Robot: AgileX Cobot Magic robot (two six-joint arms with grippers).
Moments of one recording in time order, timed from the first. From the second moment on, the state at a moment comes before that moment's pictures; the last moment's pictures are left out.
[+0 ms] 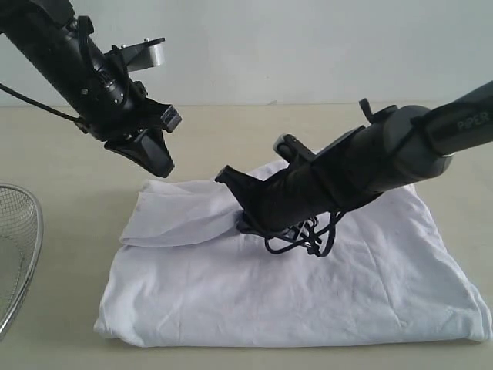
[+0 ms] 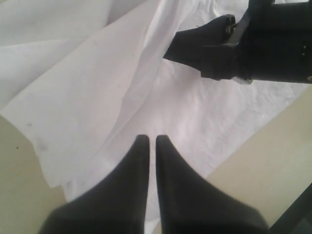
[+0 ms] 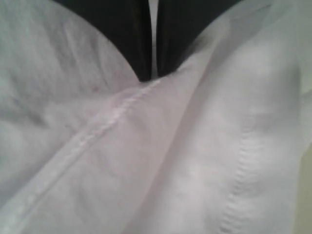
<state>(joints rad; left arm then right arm) -0.28 1.88 -1.49 -0.48 1.15 0.42 0.44 2.04 -1.09 1.39 0.20 -0.35</state>
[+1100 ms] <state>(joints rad) -0.38 2.01 -1.44 -0.45 1.22 0.55 0.33 1.92 -1.32 1.38 0.26 -0.43</state>
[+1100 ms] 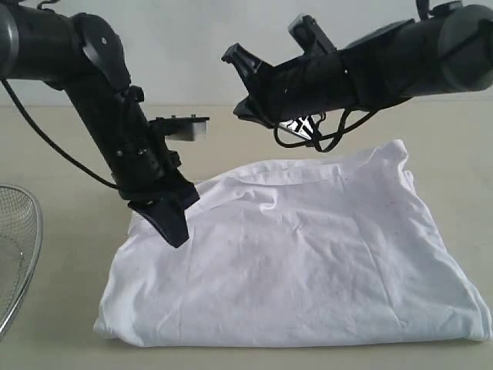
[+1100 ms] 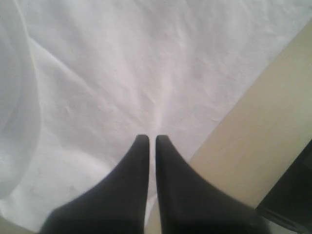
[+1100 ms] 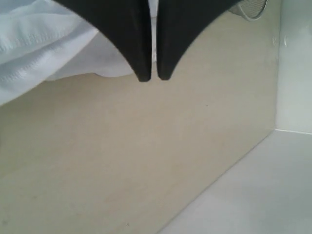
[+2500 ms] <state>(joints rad) -0.37 1.99 -1.54 -0.05 1.13 0.34 0.33 1.91 -1.22 1.14 0.49 -0.50</state>
